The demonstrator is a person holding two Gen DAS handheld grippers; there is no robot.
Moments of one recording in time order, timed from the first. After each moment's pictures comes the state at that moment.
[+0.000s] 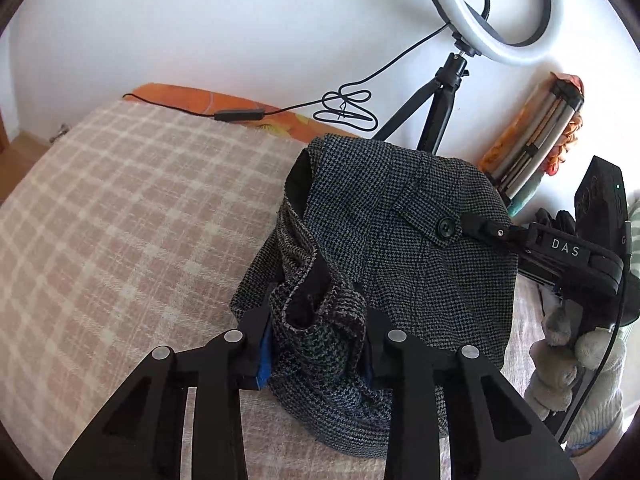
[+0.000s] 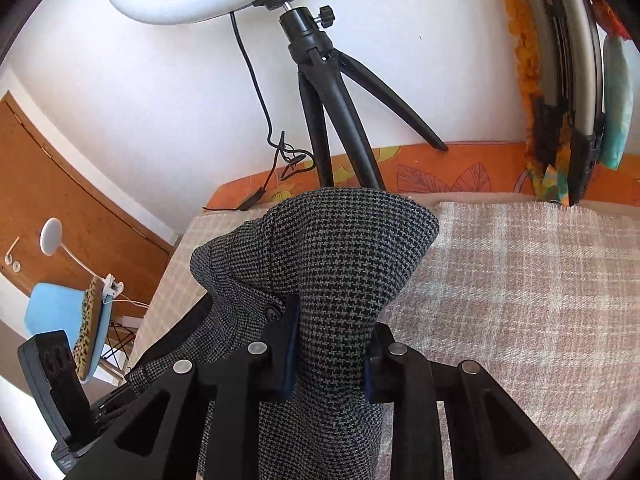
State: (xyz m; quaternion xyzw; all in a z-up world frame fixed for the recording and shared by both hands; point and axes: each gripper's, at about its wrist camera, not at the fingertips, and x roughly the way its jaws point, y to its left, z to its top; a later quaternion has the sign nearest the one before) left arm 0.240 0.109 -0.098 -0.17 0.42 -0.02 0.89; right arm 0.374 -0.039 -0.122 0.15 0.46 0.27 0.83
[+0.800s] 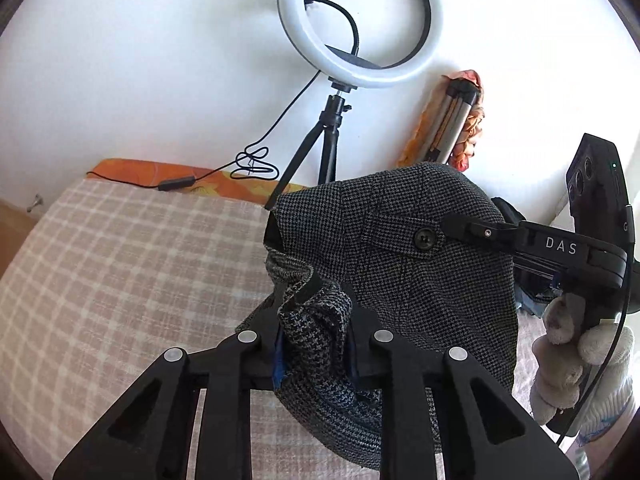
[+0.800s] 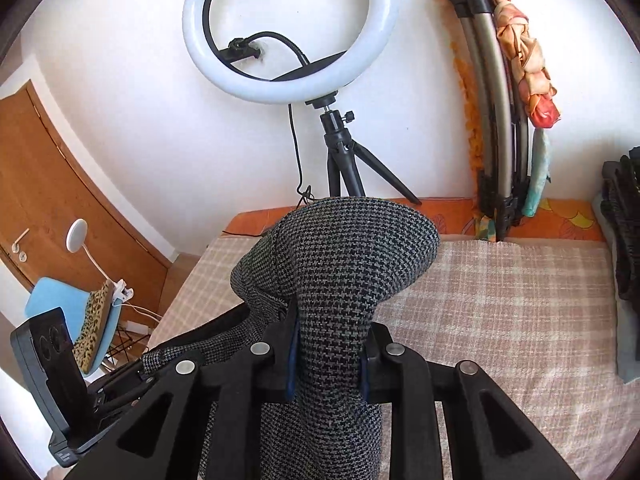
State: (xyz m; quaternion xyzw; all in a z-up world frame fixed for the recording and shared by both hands) left arm 0.205 0.050 -0.027 -0.11 0.36 -0.09 0.92; right arm 0.311 -0.101 -0.047 0.13 0.39 0.26 0.87
